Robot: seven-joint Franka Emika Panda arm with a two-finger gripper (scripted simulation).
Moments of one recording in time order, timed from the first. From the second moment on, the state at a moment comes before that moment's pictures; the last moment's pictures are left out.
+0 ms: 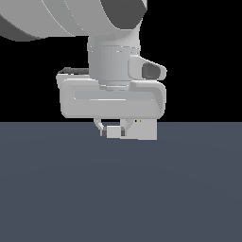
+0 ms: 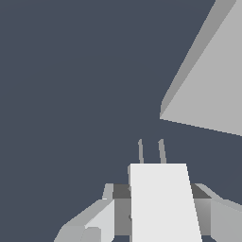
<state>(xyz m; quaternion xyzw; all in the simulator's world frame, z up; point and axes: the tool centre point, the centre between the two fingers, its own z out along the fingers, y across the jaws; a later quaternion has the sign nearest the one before) -0.029 0.016 0.076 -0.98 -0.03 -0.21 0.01</state>
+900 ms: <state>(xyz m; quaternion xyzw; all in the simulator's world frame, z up) -0.040 -0.033 0.100 -0.97 0.08 -0.21 -0.02</state>
